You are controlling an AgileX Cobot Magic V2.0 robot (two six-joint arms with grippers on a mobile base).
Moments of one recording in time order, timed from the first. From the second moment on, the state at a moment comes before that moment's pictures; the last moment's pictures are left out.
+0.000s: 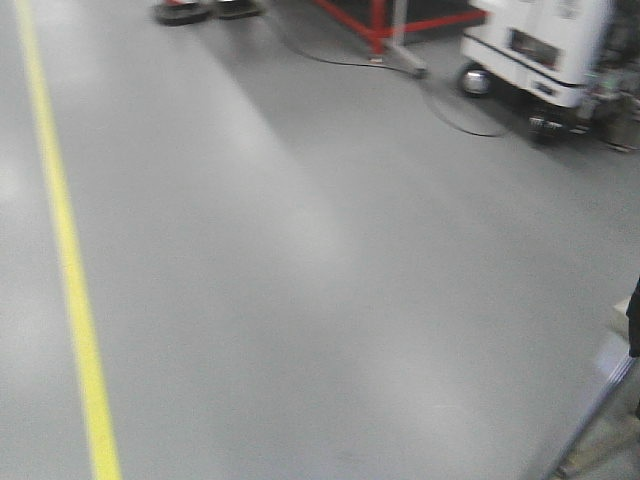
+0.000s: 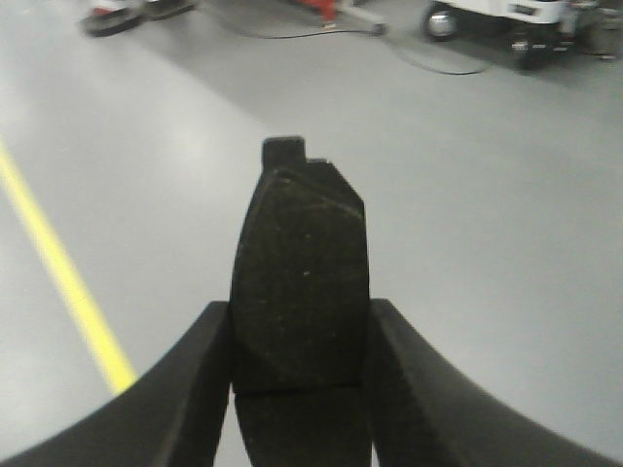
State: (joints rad) left arm -0.13 0.52 -0.43 -0.06 0.38 0.12; right arm 0.20 0.44 -0.47 0.01 0.40 -0.03
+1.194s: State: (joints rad) left arm -0.13 0.52 -0.43 -0.05 0.38 0.12; right arm 0.20 0.44 -0.47 0.01 0.40 -0.03
